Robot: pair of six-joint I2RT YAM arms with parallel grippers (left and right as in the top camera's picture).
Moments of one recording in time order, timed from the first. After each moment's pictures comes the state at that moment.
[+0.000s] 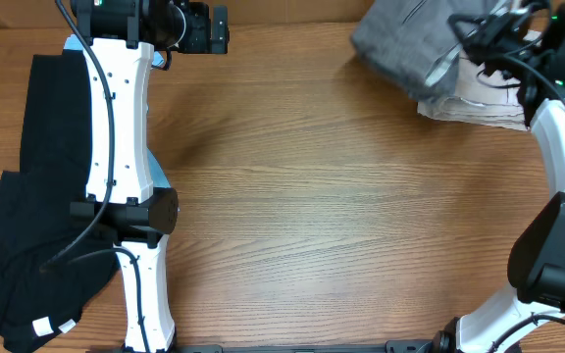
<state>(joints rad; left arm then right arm) -0.12 2.35 2.94 -1.57 0.17 -0.11 -0.28 1.89 1.55 0.00 -0.88 0.90</state>
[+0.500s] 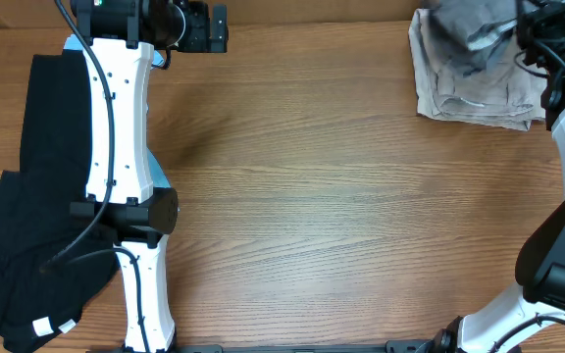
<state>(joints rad) -0.12 2.35 2.94 -1.56 0.16 -0.11 -0.36 1.90 1.55 0.15 -0.50 1.17</state>
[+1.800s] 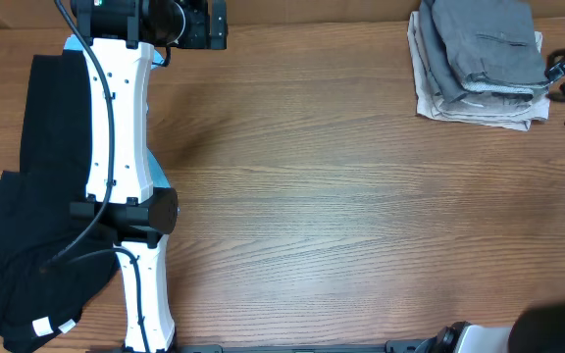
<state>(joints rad) -0.12 2.35 2.94 -1.53 0.15 -0.11 -0.49 1.51 1.57 -0.74 -0.38 0.35</state>
